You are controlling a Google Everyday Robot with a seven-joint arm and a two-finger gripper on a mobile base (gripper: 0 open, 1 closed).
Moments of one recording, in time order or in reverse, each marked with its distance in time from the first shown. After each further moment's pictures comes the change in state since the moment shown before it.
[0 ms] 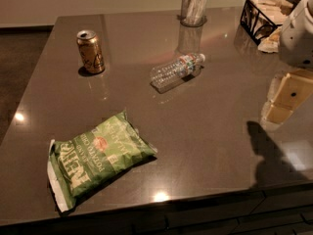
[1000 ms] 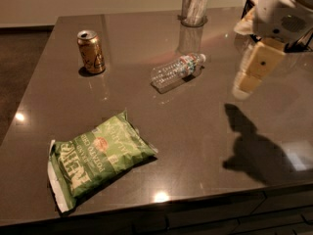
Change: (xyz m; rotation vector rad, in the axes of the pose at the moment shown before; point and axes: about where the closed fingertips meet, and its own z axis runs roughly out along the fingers) arm -0.046 -0.047 0.008 -0.038 -0.132 0.002
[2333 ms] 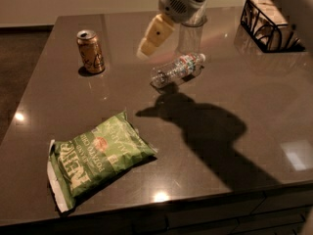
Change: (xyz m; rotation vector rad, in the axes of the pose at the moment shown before) arm -0.181 -0.084 0.085 0.028 -0.274 0.082
